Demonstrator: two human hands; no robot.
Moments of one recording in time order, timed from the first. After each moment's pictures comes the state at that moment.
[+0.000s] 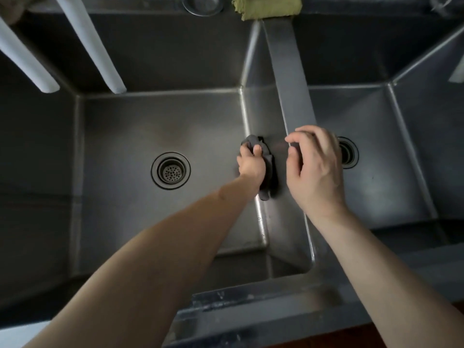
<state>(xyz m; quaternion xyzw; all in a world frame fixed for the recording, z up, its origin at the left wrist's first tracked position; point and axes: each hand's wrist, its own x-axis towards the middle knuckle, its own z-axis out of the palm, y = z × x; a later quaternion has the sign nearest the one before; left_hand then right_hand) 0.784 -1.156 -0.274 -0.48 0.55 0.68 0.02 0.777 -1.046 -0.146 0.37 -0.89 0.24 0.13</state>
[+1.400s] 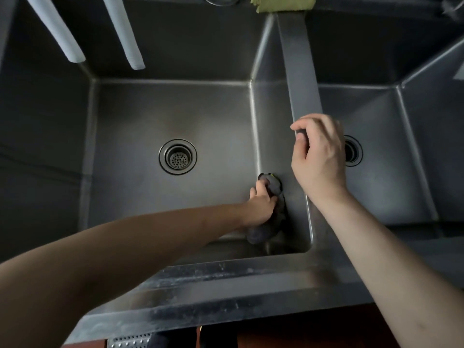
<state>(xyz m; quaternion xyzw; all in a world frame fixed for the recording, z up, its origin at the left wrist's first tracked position) 0.880 -1.097 -0.277 -0.35 0.70 0.59 0.20 0.775 -1.044 -0.151 0.38 -0.88 0.27 0.12</state>
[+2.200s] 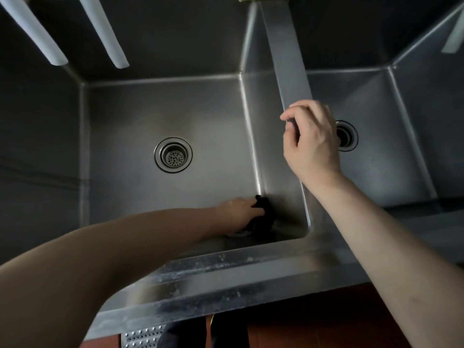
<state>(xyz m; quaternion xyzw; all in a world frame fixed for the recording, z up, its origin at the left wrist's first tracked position) 0.931 -1.139 -0.315 0.13 0.93 0.22 0.26 0.776 -1.041 -0.150 0.38 -0.88 0.26 0.13</state>
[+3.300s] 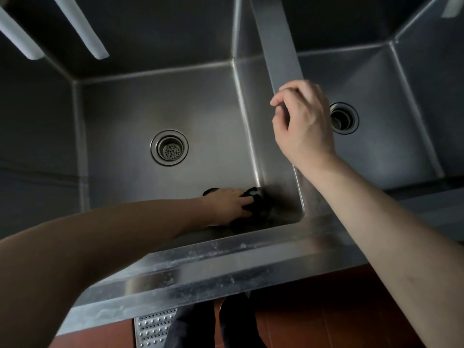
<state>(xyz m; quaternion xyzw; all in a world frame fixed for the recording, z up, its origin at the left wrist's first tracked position) 0.942 -1.161 -0.304 0.30 0.92 0.06 0.27 0.775 -1.040 -0.153 0.39 -0.87 0.25 0.13</state>
